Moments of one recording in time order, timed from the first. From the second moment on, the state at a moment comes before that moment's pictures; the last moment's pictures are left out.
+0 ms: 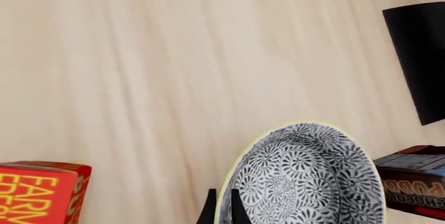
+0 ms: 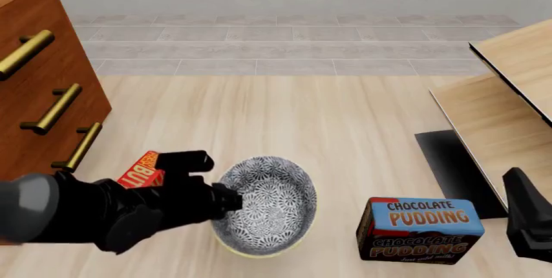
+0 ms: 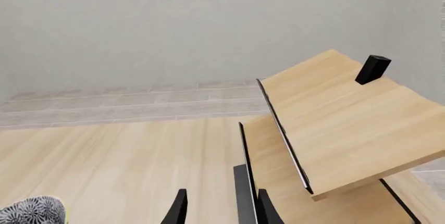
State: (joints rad) left arm -0.66 1.60 -0.48 -0.26 -0.52; right arm -0.03 0.02 0.00 -0.01 0.05
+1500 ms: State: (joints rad) left arm -0.55 1.05 -0.67 0.36 -0.40; right arm -0.02 0.05 0.00 -0.03 0.04
